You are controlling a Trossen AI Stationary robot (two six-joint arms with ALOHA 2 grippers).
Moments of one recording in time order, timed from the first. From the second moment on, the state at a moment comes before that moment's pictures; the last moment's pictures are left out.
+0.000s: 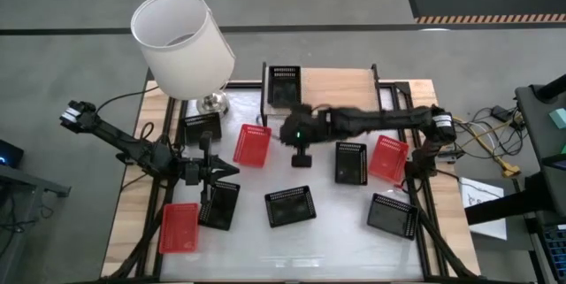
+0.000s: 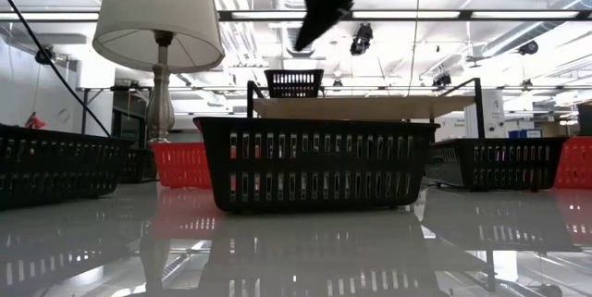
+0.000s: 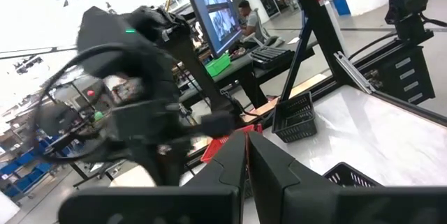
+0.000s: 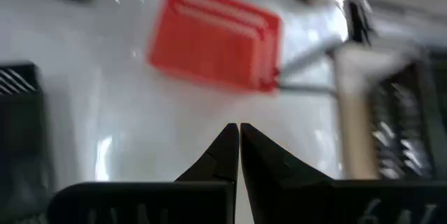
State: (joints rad) left arm -0.46 0.76 0.48 0.36 -0.40 0.53; right arm 0.00 1.81 1.65 -0.75 0.21 -0.17
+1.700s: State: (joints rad) left arm -0.46 0.75 0.49 0.38 -0.40 0.54; right arm 0.08 2.16 1.59 -0.02 0.20 -0.10
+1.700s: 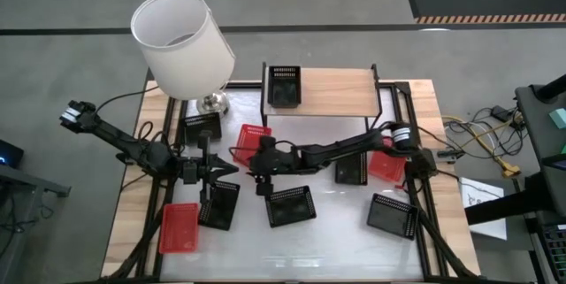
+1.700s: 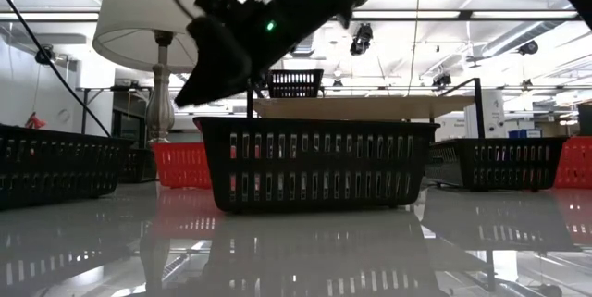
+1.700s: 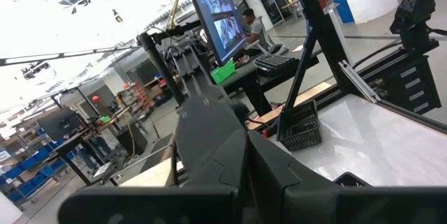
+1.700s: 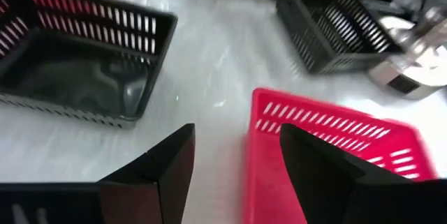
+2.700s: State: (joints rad) left arm -0.46 0.75 0.49 0.38 -0.40 0.54; right arm 0.06 2.31 1.81 -0.35 0.20 -0.06
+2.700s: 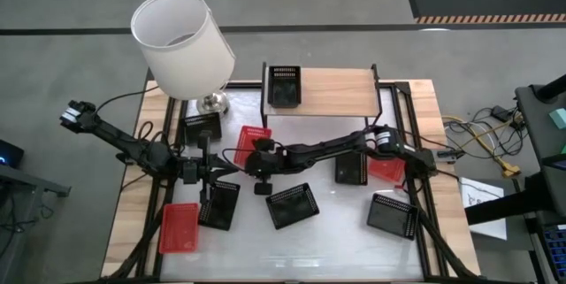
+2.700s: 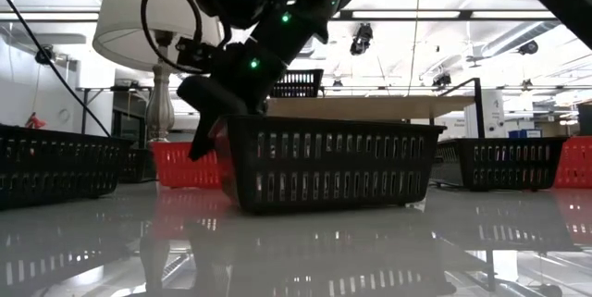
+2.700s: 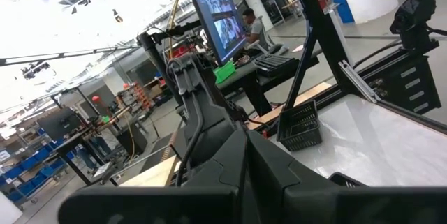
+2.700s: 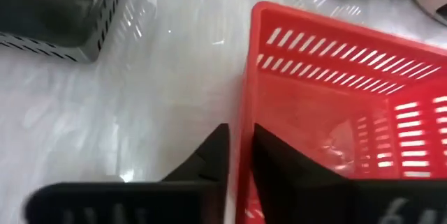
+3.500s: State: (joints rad) left arm -0.46 0.75 0.49 0.39 -0.40 0.54; right arm 0.17 1.99 1.79 -0.79 0.20 -0.23
